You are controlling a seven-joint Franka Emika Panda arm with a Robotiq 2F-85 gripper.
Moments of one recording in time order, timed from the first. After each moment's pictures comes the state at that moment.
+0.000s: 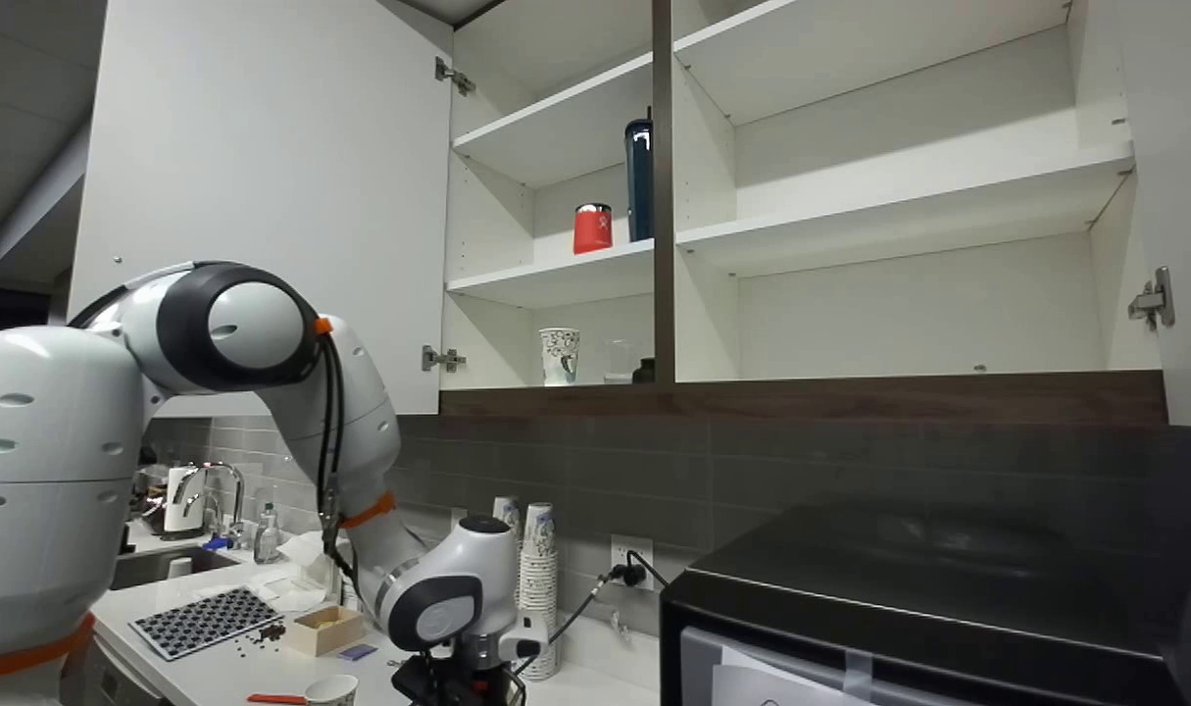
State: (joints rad) arm 0.09 0.06 -0.05 -2.57 0.33 2.78 -0.26
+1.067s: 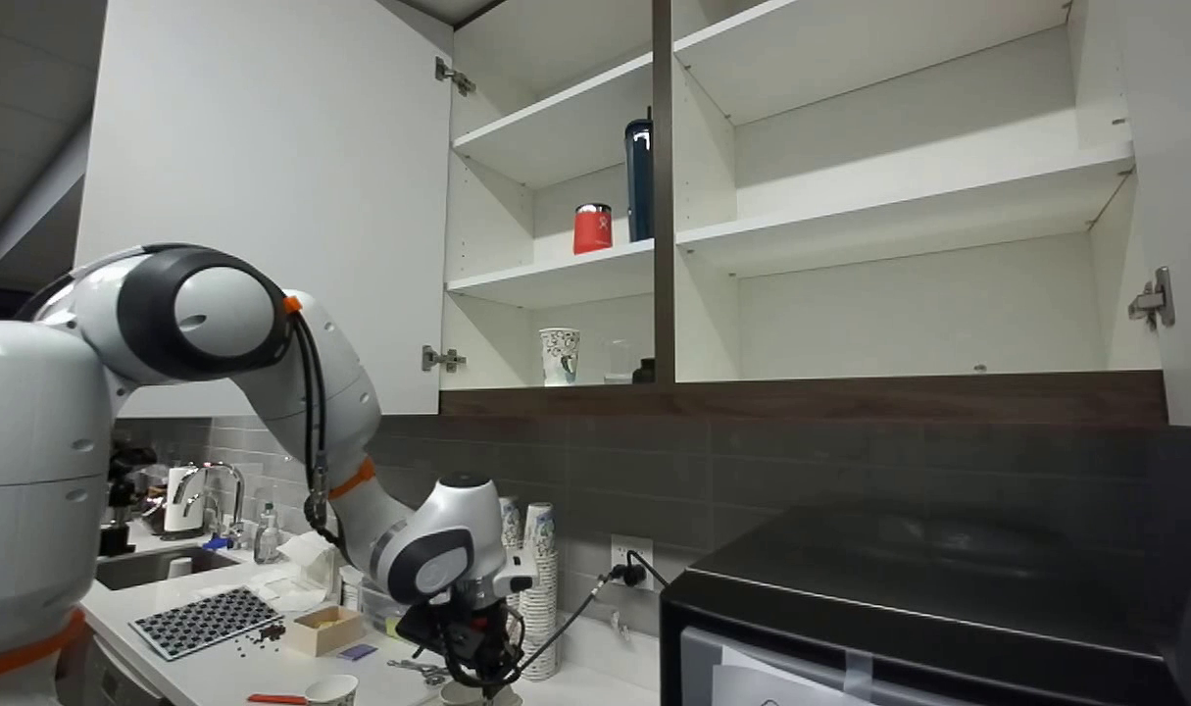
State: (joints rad) arm 0.09 -0.02 0.03 -2.52 0.29 2.84 -0.24
